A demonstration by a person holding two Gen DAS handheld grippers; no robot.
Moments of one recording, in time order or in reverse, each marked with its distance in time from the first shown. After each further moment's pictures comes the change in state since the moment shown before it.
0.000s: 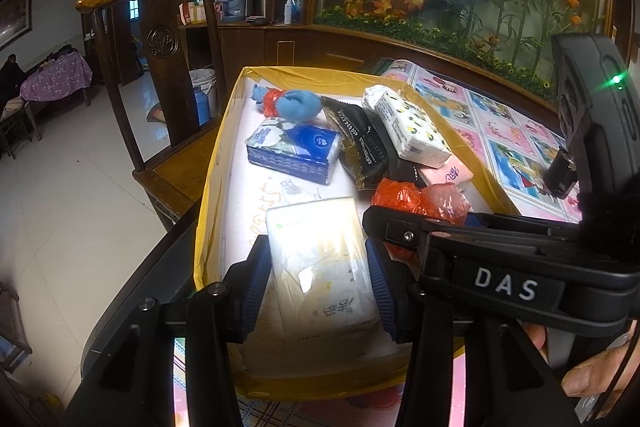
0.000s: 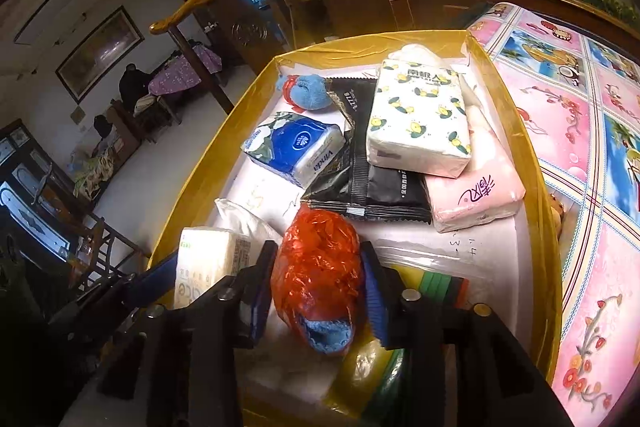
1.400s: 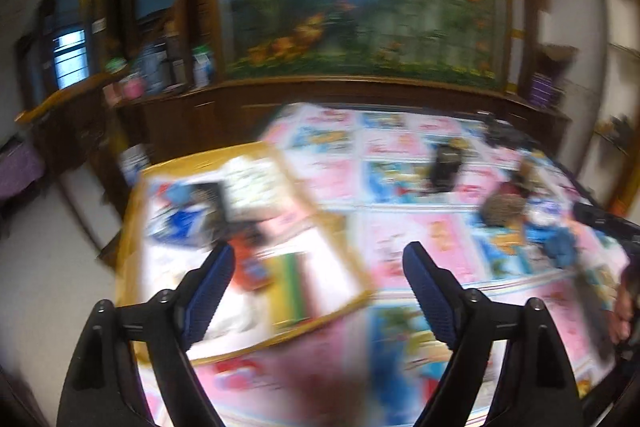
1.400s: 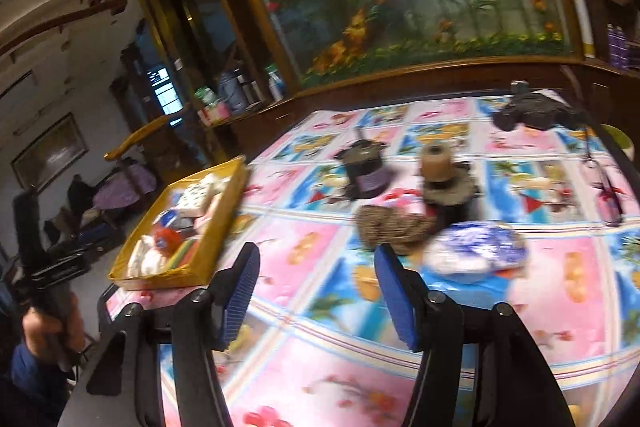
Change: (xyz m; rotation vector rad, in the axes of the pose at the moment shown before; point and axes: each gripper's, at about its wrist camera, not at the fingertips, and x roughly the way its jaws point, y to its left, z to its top) left arm -0.090 -0.141 0.011 0.315 -0.122 -0.219; right arm -0.306 -0.172 -0.158 0.176 -0.444 -0.272
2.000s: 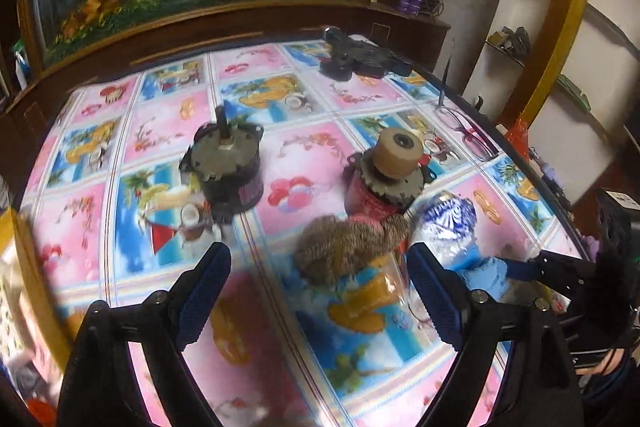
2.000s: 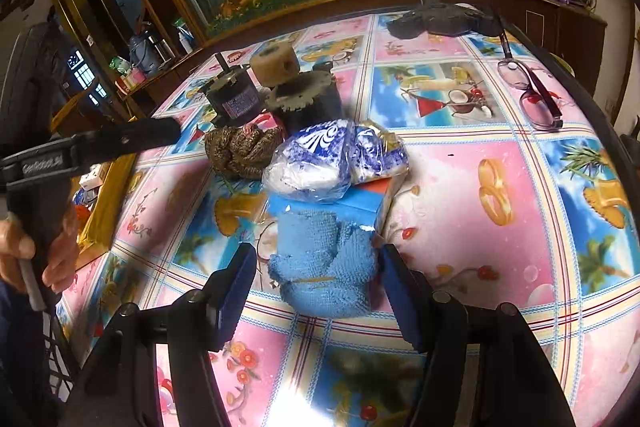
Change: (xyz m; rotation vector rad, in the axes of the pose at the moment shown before) left arm 0.174 -0.168 0.064 0.235 0.286 -0.441; right arm 0.016 -0.074 -0.023 0.150 0.244 -0.234
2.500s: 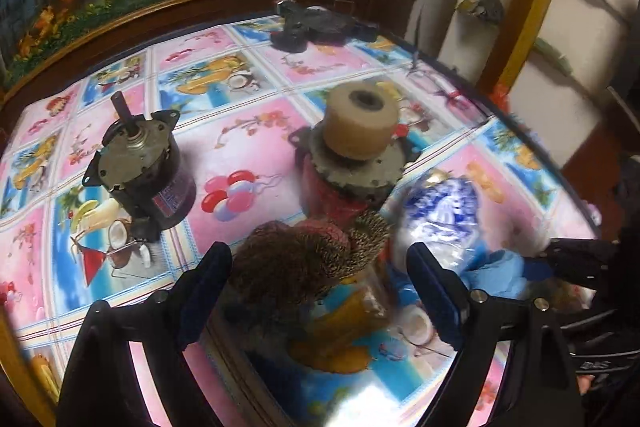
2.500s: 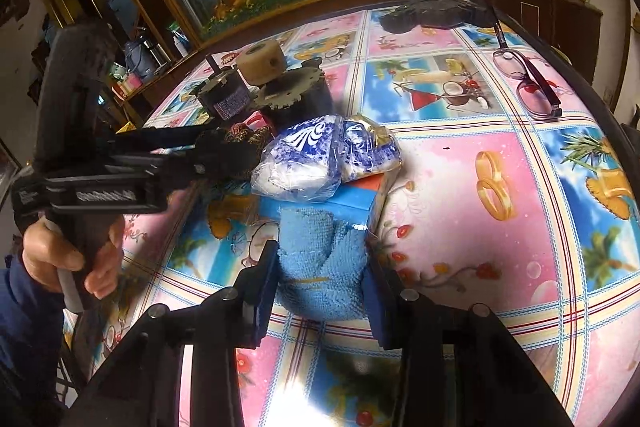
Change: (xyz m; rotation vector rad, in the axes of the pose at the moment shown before) left arm 0.059 -0.027 -0.002 0.102 0.064 -0.046; right arm 0.004 -0.001 -0.002 0.031 0.005 0.007
